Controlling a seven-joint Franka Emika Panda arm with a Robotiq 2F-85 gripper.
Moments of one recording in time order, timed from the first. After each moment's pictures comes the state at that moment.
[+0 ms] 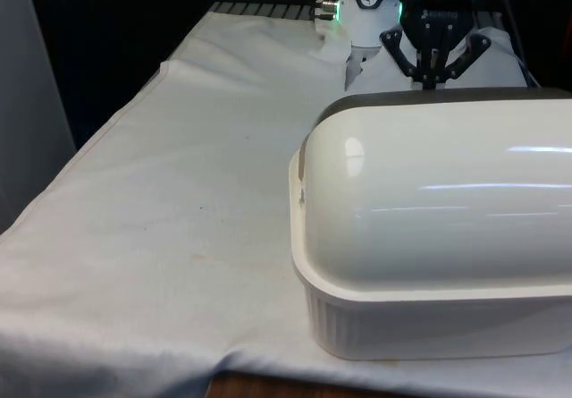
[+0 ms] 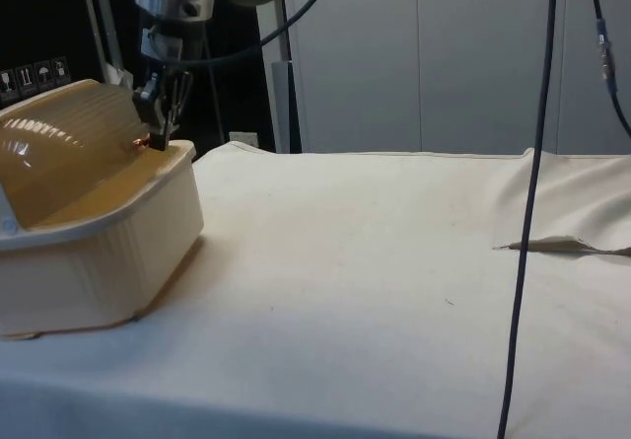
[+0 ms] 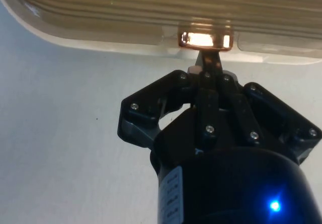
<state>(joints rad) 0.22 0.32 -0.09 -1.99 -0.13 2.67 0.12</state>
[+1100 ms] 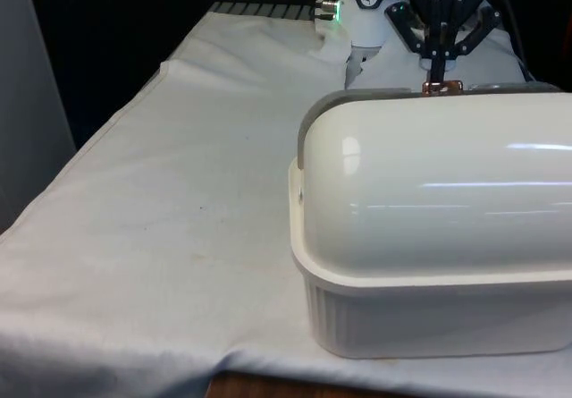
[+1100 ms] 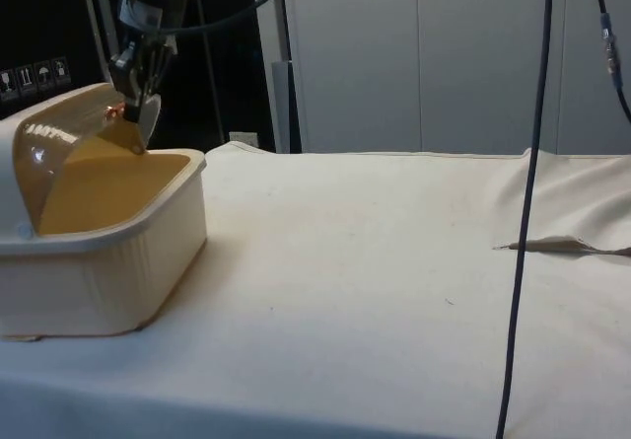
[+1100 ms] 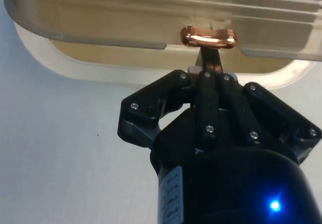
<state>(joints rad) 0.22 0.31 -0.09 -1.93 -0.13 2.67 0.12</state>
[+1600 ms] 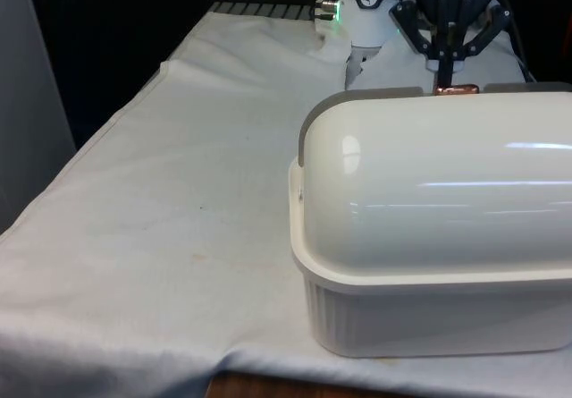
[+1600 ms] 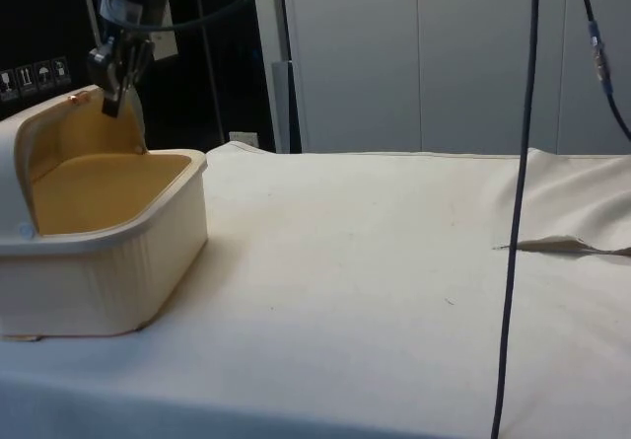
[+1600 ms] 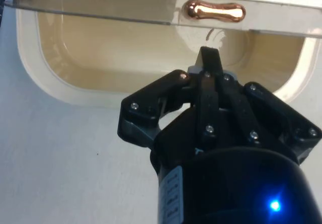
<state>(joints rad) 0.22 0.36 -0.09 -1.85 -0.12 2.67 0.12</state>
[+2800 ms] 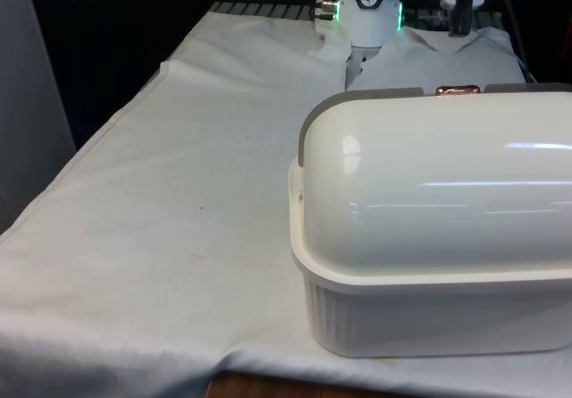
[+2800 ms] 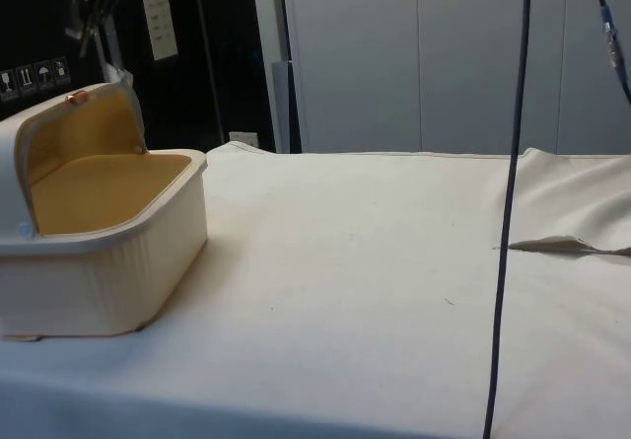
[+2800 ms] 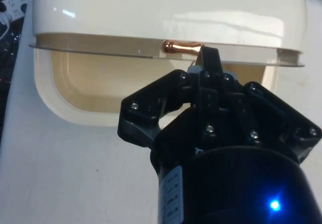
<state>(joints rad) 0.22 0.33 -0.09 -1.72 -0.12 2.61 0.12</state>
